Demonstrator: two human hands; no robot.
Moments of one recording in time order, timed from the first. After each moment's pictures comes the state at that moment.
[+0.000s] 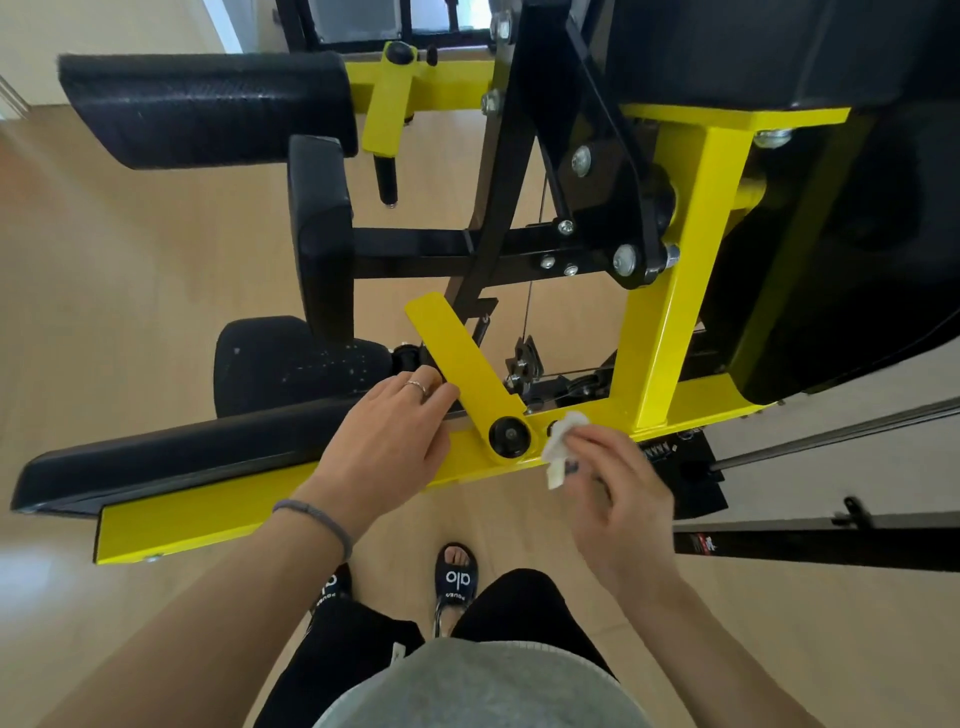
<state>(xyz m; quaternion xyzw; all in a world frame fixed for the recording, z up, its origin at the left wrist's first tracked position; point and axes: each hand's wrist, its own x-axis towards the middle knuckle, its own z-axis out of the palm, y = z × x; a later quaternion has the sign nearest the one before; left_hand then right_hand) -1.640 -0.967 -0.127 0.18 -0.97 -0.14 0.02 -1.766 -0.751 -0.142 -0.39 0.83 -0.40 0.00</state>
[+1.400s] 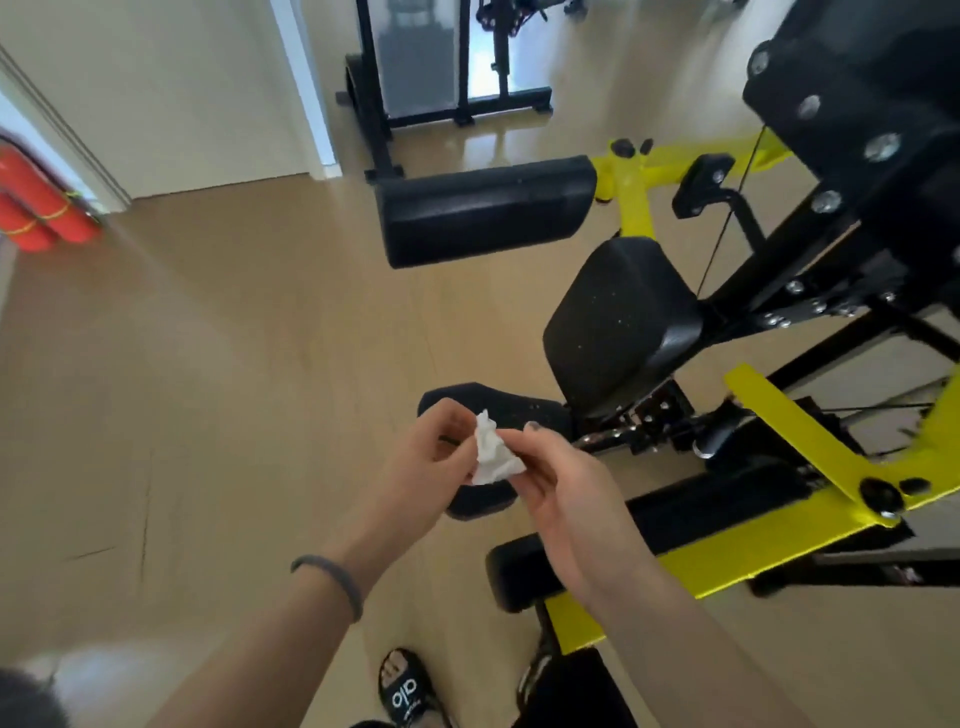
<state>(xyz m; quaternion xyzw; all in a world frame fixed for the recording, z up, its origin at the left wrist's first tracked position) -1.407 -1.260 -0.087 0.30 -0.71 -0.62 0.11 -1.489 -1.129 -0.058 -0.01 0.59 -0.66 0.46</state>
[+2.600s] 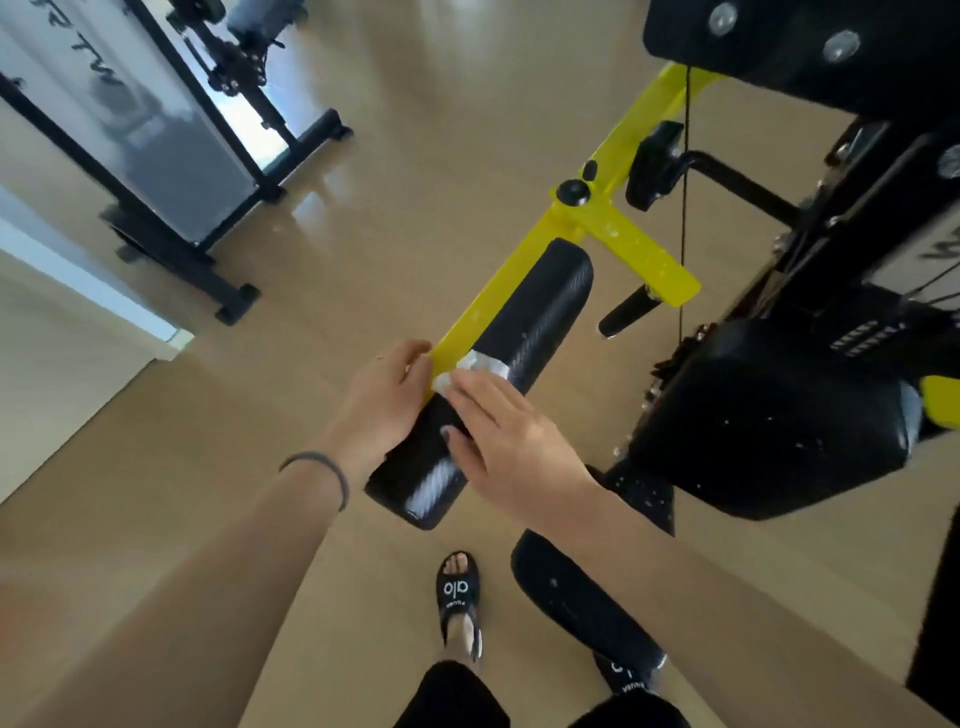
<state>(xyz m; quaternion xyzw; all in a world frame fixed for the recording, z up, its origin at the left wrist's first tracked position) -1.728 -1.624 -0.108 0.16 -0.91 -0.35 -0.12 -1.694 -1.455 -0.129 -0.31 0.88 -0.33 -0.13</state>
